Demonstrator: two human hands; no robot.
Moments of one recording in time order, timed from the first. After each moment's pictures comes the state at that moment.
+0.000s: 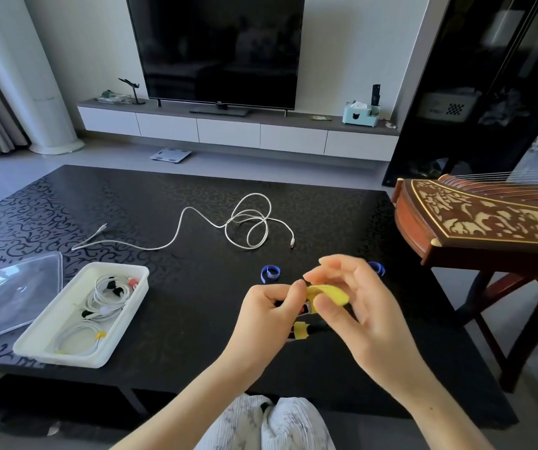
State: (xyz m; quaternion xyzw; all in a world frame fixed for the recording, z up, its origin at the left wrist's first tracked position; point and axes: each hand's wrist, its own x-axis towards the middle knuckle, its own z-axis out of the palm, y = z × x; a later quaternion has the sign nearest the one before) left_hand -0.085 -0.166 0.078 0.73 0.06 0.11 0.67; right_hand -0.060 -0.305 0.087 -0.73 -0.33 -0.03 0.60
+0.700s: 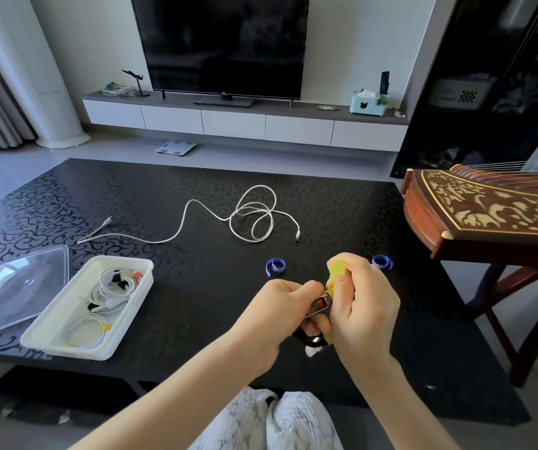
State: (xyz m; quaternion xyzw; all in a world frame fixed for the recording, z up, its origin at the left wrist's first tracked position) left_hand -0.075 -0.172 0.088 0.70 0.13 -0.10 0.69; right_hand -0.036 -0.274 0.054 -0.75 -0.27 -0.45 0.41
